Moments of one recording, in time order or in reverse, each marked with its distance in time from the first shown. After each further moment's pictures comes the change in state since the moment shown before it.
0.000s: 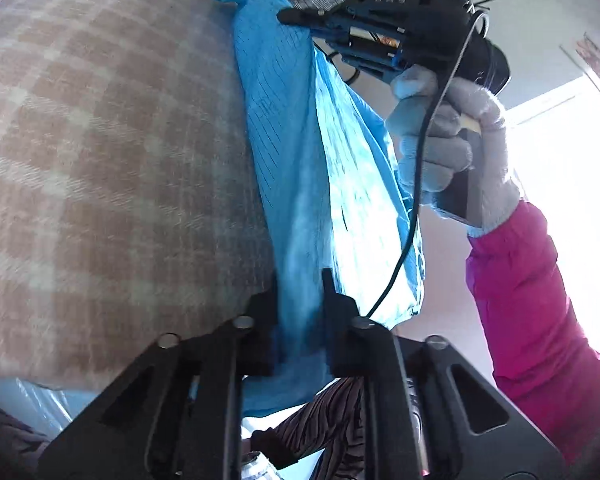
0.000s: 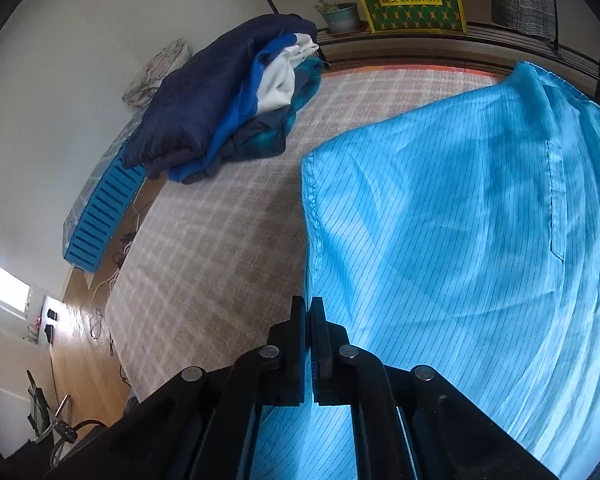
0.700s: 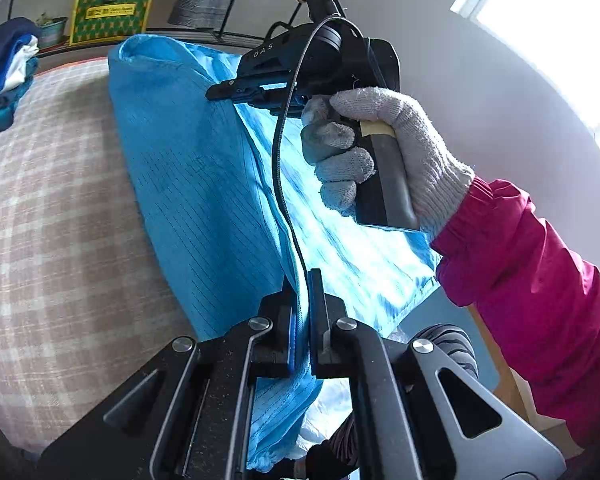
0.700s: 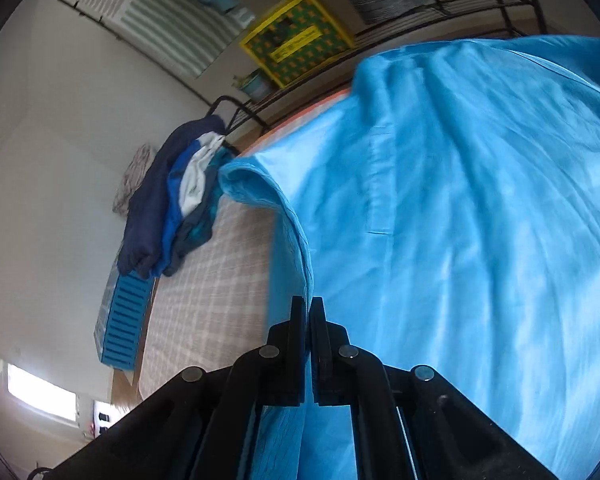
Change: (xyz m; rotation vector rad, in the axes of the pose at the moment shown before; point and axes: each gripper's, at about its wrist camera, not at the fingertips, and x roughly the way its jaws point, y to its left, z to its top) left arm 0.083 -0.161 0.016 0.494 0.115 0.216; right arm -0.088 -0.165 -0.054 0.380 -0.221 0.073
